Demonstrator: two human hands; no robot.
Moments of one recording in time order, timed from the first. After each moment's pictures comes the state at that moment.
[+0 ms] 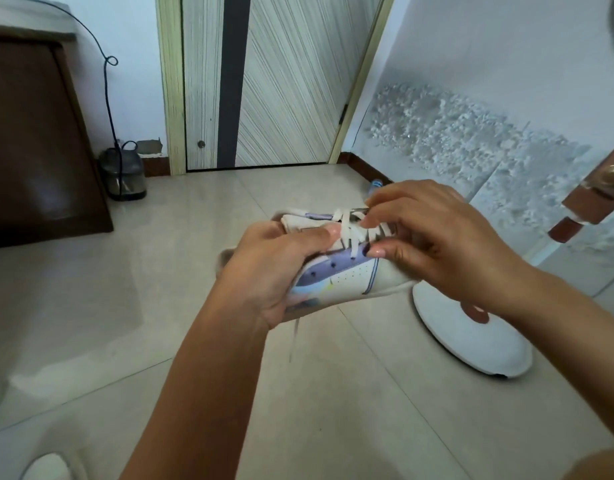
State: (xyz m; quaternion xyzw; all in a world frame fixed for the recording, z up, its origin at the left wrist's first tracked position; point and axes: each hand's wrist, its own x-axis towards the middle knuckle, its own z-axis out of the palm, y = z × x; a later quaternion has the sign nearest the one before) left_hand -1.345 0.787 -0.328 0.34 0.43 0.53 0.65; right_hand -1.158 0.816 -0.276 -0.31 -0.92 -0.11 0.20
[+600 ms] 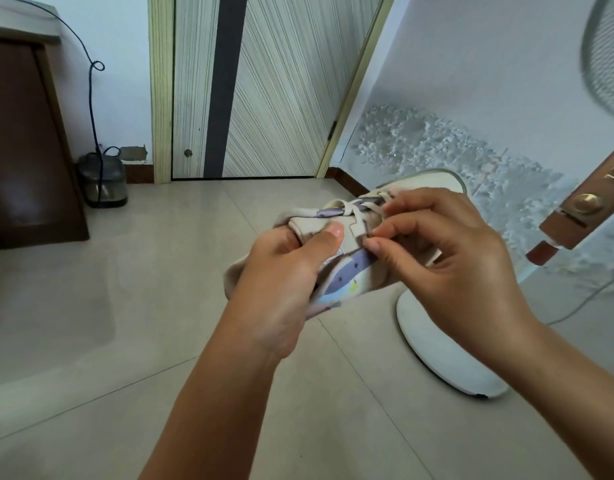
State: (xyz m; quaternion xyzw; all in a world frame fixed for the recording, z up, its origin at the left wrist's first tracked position) left_hand -1.324 0.790 -0.314 0.32 0.39 0.59 0.62; right_hand -1.171 0.802 -0.277 -0.39 -0.83 -0.10 0.39
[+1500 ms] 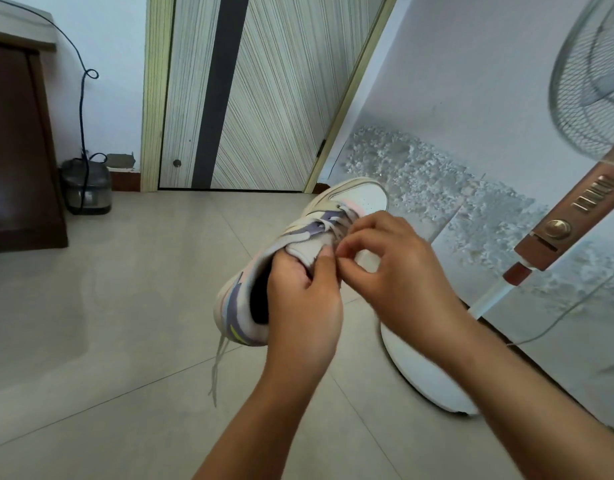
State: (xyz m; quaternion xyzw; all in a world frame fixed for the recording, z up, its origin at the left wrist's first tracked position) left_hand -1.289 0.801 -0.327 0.34 0.40 0.72 0.46; right_hand -1.197 0.817 -0.279 -0.47 -0.82 -0.10 0.33
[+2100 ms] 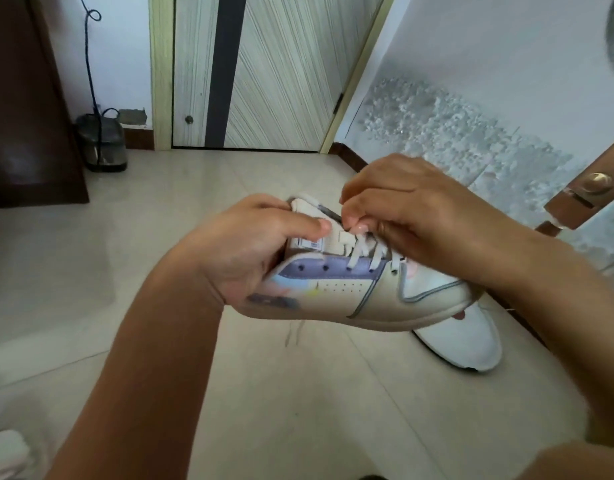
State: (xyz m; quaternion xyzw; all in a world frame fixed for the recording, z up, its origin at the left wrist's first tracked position) left_hand -1.356 0.783 -0.317 0.40 0.46 0.43 0.67; right_hand -1.170 0.827 -0.259 -0.20 -0.96 -0.16 0.11
